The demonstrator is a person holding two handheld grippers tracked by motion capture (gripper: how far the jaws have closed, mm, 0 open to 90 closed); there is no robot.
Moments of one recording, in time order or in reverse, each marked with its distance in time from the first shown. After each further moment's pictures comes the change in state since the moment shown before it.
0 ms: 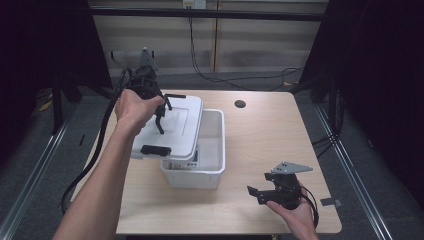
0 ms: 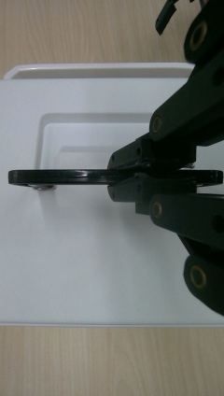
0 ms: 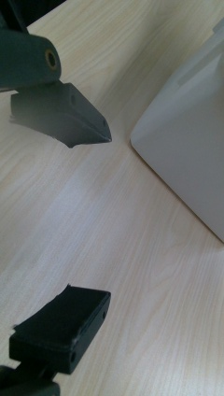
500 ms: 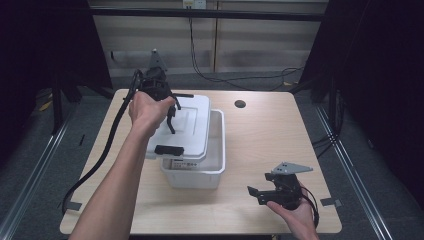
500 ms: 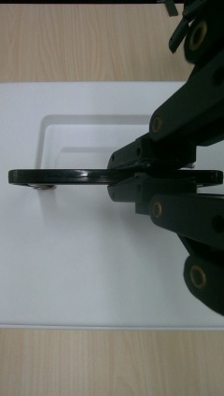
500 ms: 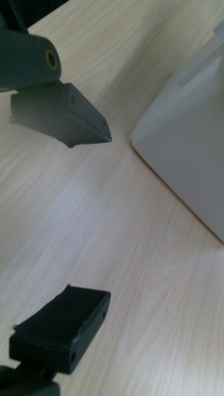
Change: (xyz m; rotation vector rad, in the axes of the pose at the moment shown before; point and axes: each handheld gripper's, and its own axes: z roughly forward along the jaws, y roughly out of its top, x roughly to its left) left arm -0.023 -0.001 0.010 -0.041 -0.016 -0.045; right arm 0.000 0.000 -0.001 0.001 -0.002 -0.005
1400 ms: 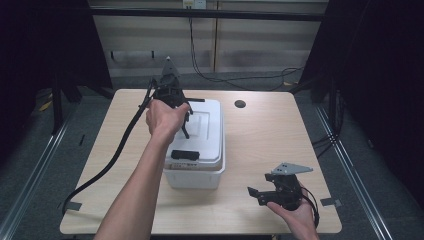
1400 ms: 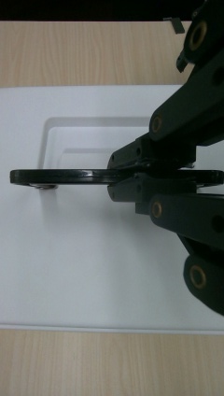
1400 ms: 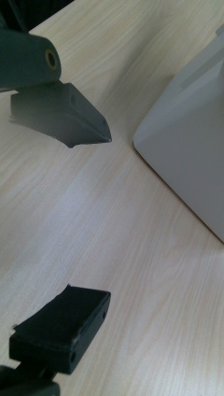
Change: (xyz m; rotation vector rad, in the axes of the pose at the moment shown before) left arm -0.025 -0.011 0.023 0.004 -0.042 -0.013; right arm 0.001 -0.001 0.000 0.007 0.005 -0.002
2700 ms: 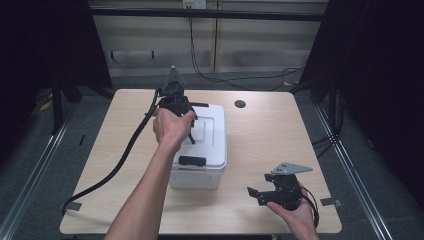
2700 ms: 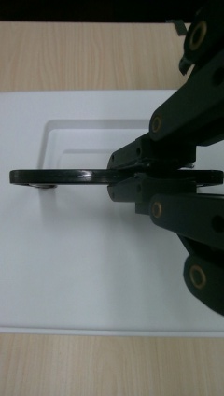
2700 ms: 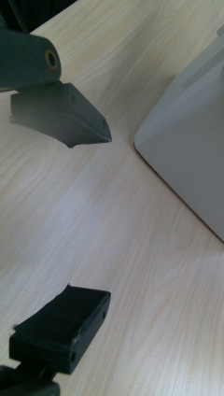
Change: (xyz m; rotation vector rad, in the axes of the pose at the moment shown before) left arm -0.002 -0.012 0.016 -0.016 0.001 -0.027; right arm 0.000 0.000 0.000 0.006 0.004 0.004
